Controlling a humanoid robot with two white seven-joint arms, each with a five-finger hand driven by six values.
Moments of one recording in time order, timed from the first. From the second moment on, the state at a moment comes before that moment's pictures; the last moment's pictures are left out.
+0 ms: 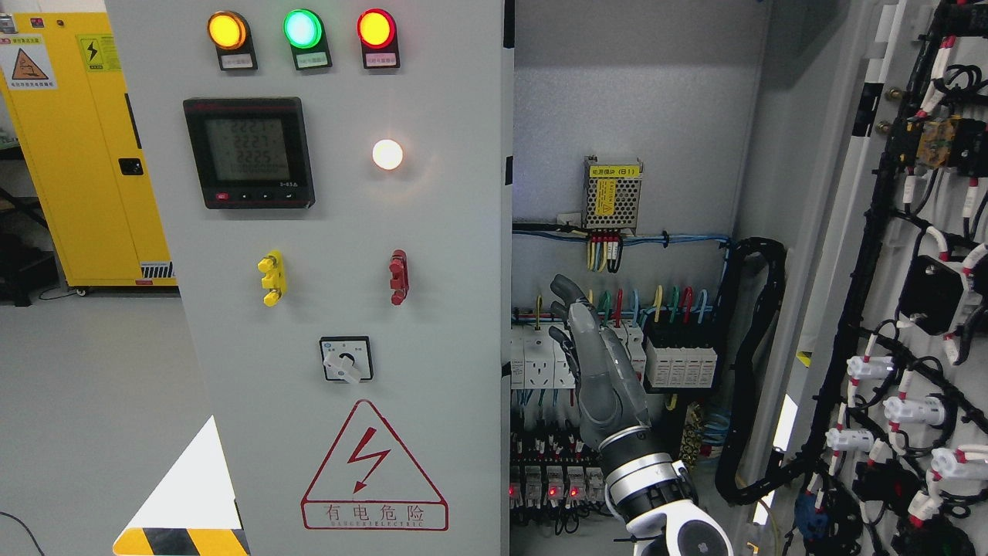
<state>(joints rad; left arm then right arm) 0.00 0.00 -0.50 0.00 0.60 -0.09 -0.14 -0.57 0.12 0.20 -1.63 -0.19 0.19 0.04</state>
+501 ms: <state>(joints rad) 0.00 0.00 -0.50 0.00 0.60 -0.09 -0.14 -0.66 0.12 0.16 -1.49 -0.22 0.19 0.20</state>
